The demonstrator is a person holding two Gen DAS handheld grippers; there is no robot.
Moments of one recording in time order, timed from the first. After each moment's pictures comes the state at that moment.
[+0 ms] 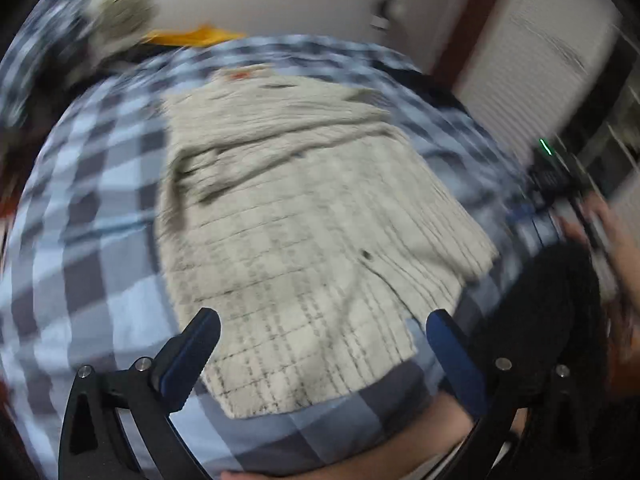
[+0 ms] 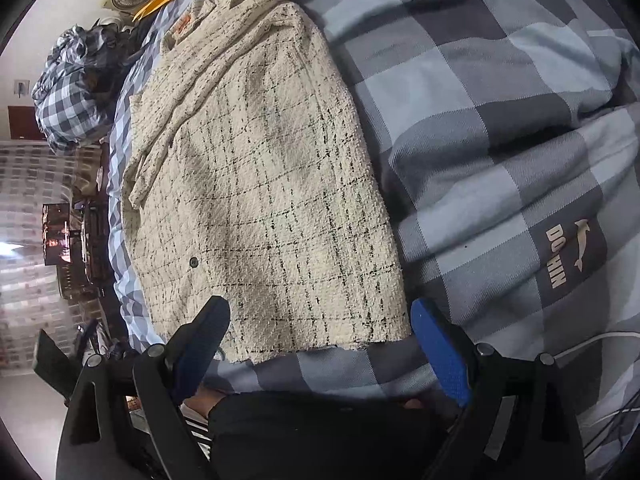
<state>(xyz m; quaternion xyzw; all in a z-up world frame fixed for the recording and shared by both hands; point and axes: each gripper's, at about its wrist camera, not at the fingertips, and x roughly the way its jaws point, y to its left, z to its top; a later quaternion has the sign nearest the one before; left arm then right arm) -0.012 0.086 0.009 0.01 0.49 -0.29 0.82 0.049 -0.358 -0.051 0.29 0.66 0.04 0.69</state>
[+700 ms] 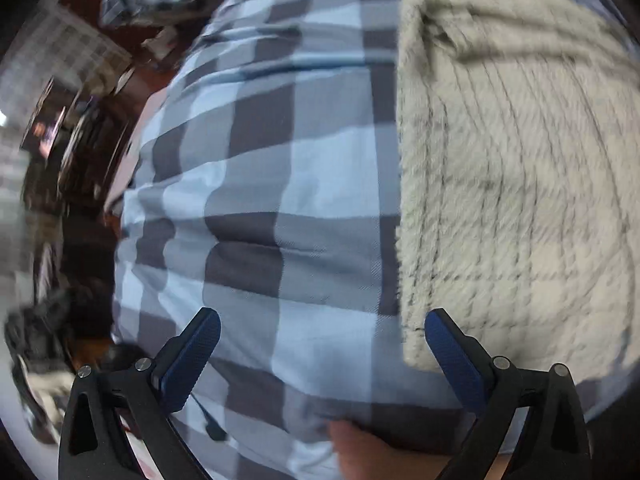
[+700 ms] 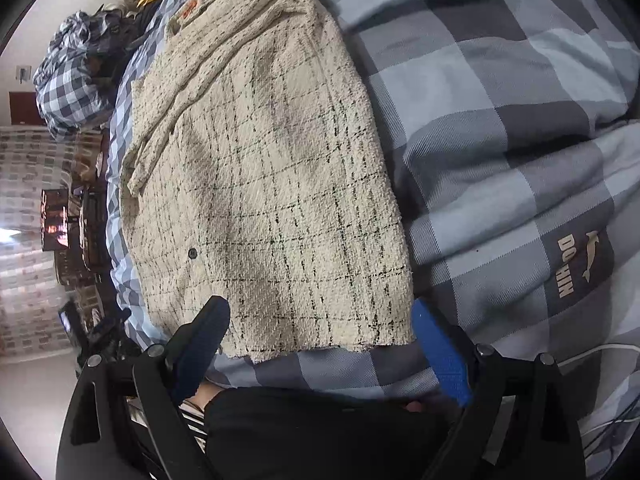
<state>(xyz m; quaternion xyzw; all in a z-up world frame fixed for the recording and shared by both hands) 0.016 0.109 -0.091 0.13 0.64 0.09 0.75 0.056 -0.351 -0.055 0.27 0.68 0.06 0.68</state>
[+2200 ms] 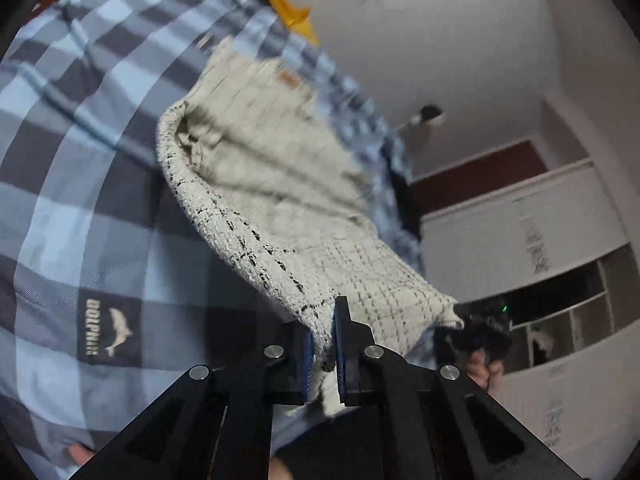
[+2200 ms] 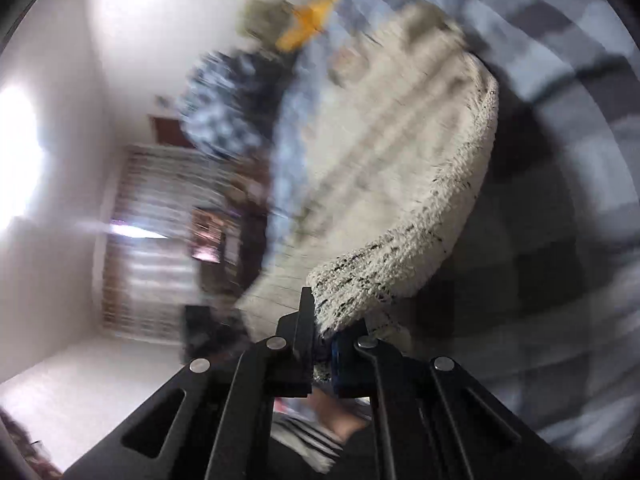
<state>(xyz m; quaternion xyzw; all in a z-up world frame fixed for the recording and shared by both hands) 0.039 0.090 0.017 -0.35 0.48 -0.29 0.75 0.056 -0.347 0.027 0.45 0.48 0.27 0.70</state>
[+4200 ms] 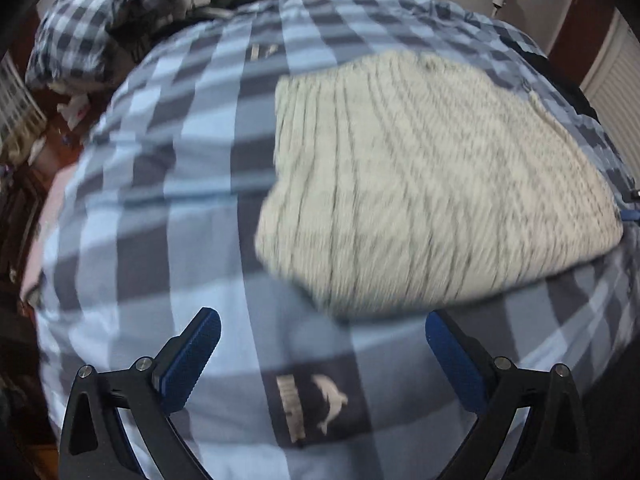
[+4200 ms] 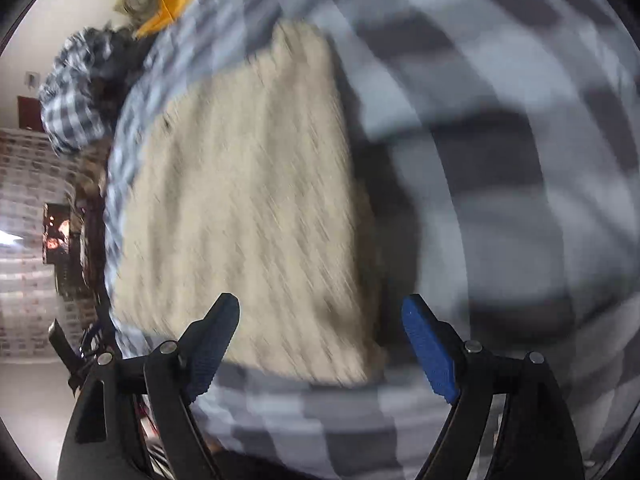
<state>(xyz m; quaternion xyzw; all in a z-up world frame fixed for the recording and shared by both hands) 0.091 0.085 -0.073 0.05 0.56 -0.11 0.82 0.096 -0.429 -0.057 0.28 0.64 0.05 0.71</state>
